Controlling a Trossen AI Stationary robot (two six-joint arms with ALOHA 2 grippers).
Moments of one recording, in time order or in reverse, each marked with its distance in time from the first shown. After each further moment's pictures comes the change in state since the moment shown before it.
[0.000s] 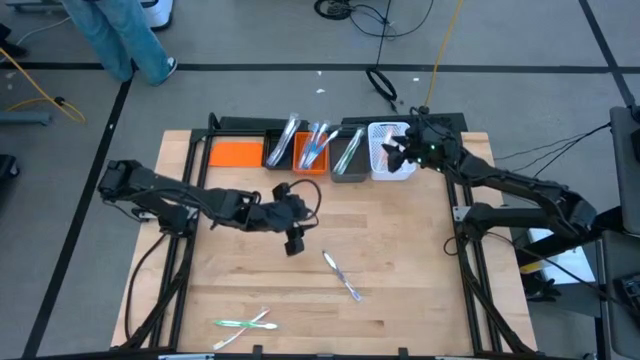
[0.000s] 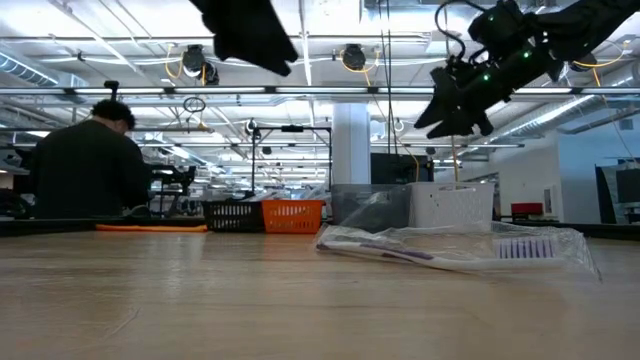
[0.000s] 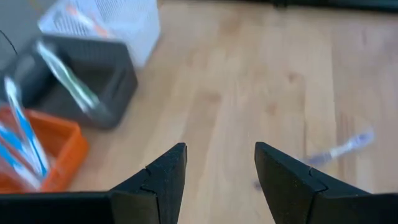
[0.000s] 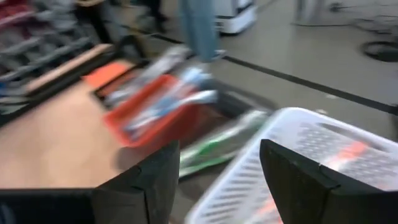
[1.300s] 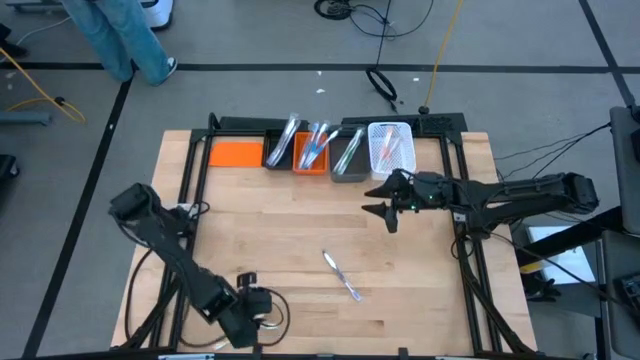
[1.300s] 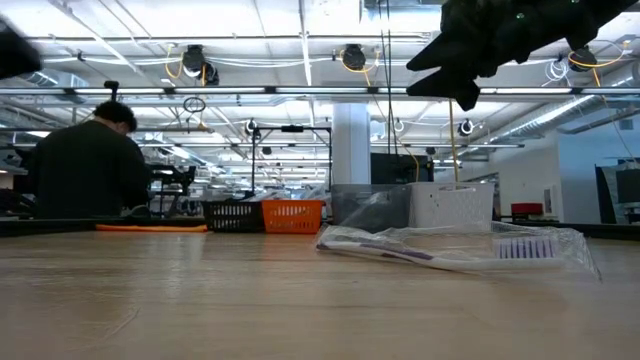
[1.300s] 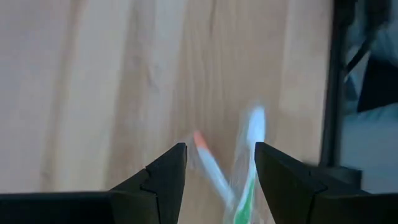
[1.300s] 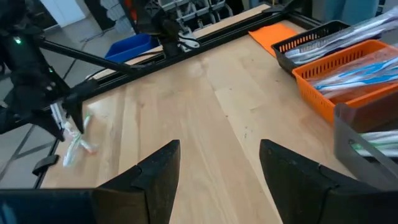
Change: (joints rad) left arm -0.619 0.251 0.001 -0.235 0.147 -0.663; right arm 0.608 -0.039 0.000 0.010 -0.018 0.106
